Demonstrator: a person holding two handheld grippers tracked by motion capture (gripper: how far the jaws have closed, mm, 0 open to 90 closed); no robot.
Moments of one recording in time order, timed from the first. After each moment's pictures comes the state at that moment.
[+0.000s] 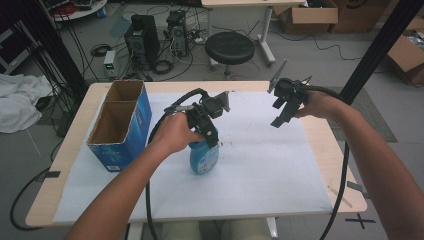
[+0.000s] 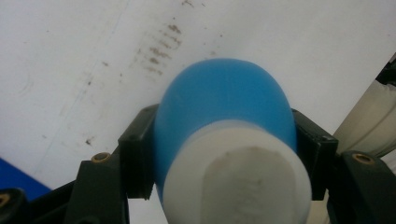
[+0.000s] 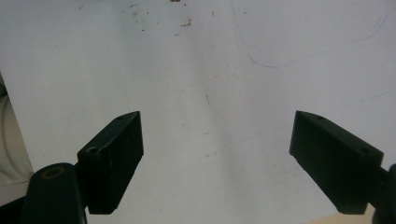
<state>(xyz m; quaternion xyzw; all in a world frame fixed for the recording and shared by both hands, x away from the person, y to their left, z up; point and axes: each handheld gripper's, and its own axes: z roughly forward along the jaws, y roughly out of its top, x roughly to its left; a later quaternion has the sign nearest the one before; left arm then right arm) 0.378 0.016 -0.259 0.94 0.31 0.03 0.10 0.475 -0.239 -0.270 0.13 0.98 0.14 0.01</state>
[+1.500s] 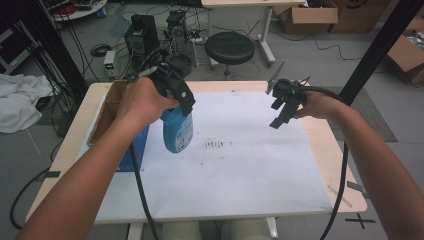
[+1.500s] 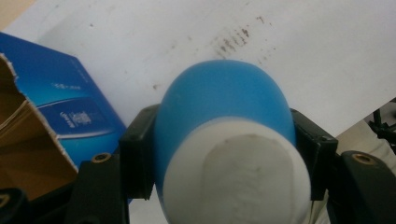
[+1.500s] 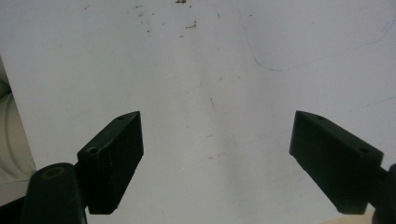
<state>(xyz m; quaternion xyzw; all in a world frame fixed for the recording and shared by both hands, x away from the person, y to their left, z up) 0.380 0.076 -0.159 0.87 0.48 0.07 0.10 0.473 -0.235 -0.271 0.12 0.98 0.14 0.01</state>
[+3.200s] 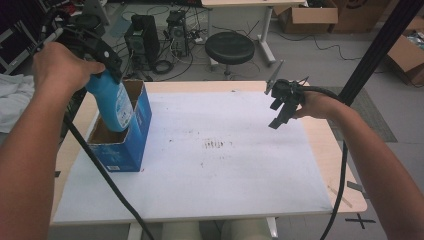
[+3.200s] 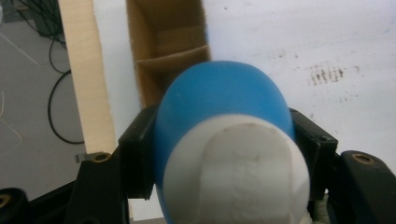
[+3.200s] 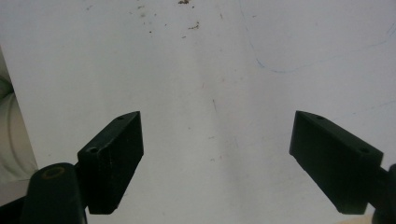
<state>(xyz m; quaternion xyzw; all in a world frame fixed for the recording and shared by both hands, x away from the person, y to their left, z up) 0.391 0.217 -0.101 0.74 0.66 0.11 0.10 0.473 -0.232 -0.272 0.12 0.98 0.13 0.00</state>
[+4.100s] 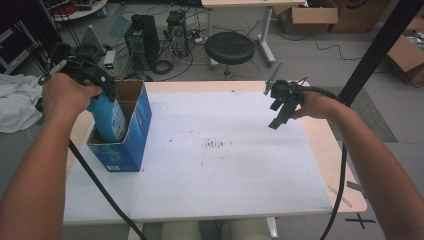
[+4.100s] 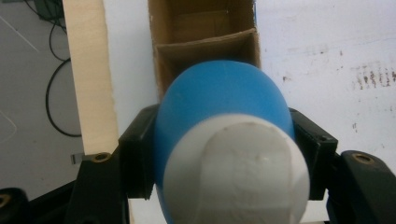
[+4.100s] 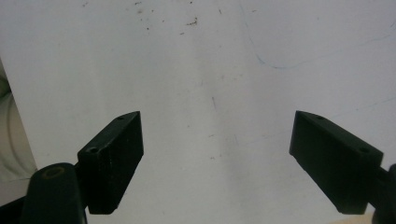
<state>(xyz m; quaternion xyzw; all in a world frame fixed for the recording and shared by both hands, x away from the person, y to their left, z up) 0.405 0.249 -0.171 0.73 0.67 0.10 0.09 0.477 -0.231 -0.276 0.12 0.98 0.13 0.00</state>
